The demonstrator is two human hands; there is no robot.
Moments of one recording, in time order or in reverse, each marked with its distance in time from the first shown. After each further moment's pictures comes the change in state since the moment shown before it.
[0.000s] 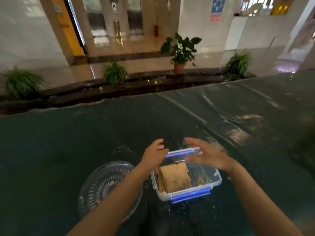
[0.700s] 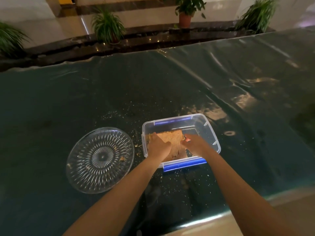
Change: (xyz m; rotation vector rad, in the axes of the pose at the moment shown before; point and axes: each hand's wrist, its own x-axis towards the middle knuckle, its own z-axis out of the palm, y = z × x) left_hand 0.018 -0.072 0.093 0.145 0.101 -0.340; right_hand 0.040 0.085 0.083 -0.059 -0.006 0.412
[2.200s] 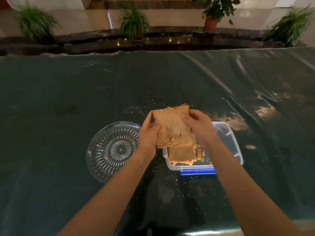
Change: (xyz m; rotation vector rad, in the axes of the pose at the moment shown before) left_hand -0.002 -0.023 -0.094 -0.972 0.025 0.125; right_hand -0.018 -0.114 -0.007 0.592 0.186 -0.183
